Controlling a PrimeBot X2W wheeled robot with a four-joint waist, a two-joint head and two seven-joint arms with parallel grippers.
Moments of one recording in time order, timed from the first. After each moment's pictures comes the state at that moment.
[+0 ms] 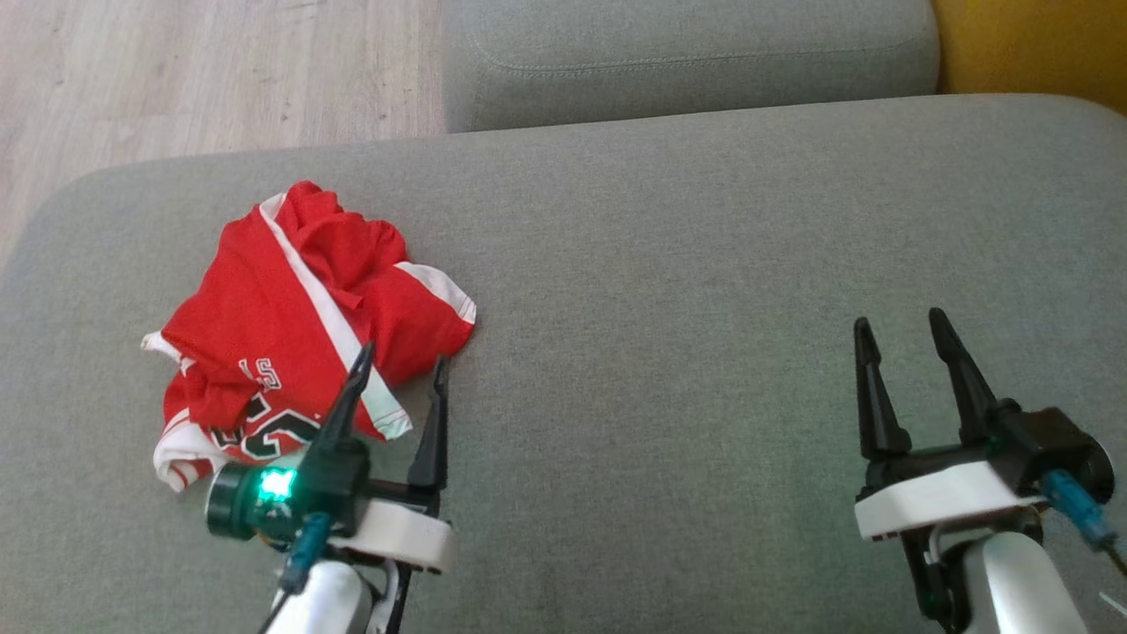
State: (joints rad) left arm -0.15 0.18 -0.45 0.20 -0.24 0.16 -0.18; right arm -0.04 -0.04 0.02 0.13 0.08 0.13 -0.18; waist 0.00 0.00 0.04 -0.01
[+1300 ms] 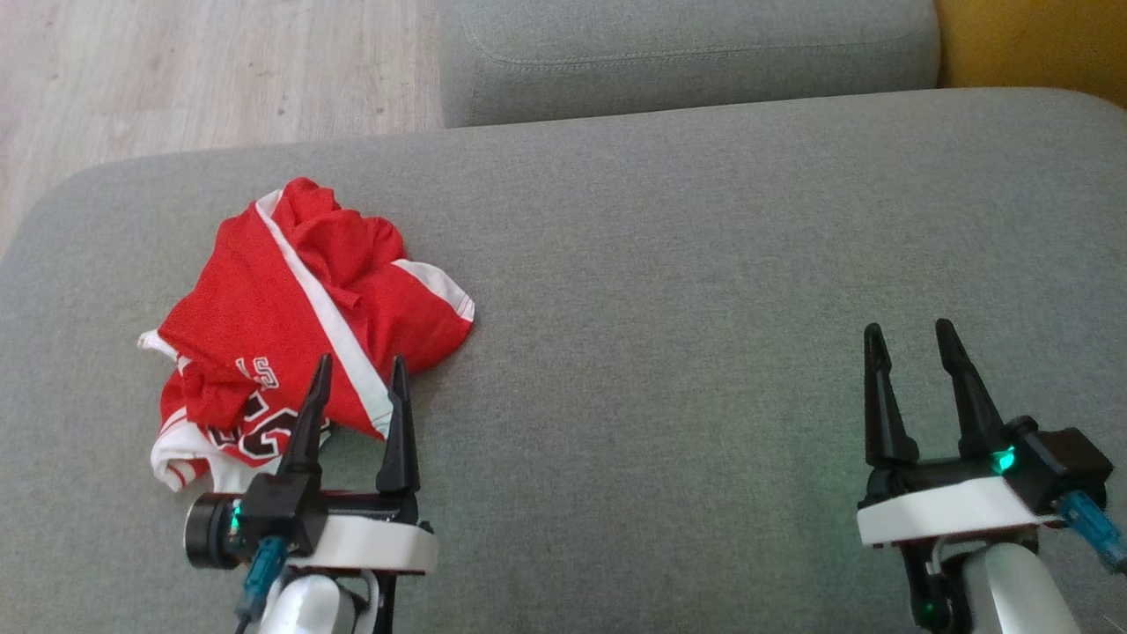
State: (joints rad) left arm -0.09 0.09 -0.30 0.21 -0.24 0.11 -0.25; right arm -0.03 -0.04 0.03 0.16 0.18 0.13 -0.25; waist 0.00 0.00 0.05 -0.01
